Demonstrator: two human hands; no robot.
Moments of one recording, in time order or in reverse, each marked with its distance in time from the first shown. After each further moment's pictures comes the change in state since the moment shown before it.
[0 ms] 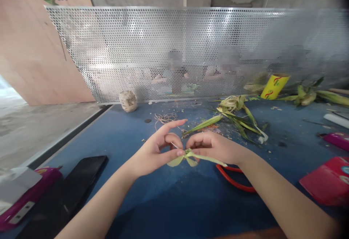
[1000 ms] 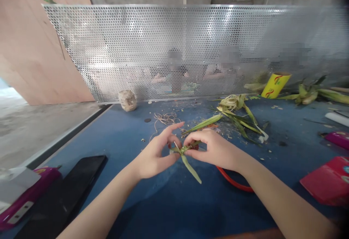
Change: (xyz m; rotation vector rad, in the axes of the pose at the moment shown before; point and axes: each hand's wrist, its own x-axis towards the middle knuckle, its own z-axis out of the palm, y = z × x) left_hand 0.000 -0.004 0.002 0.398 0.003 -0.010; right_hand -0.001 -0.010 0.012 -0.553 0.312 -0.049
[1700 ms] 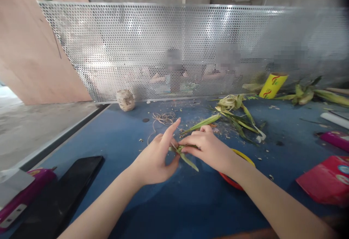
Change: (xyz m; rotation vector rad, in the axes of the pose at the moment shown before) left_hand -0.003 0.001 0.009 0.328 0.022 0.077; right_hand 0.004 0.008 0.011 -0.272 0.027 -0.078
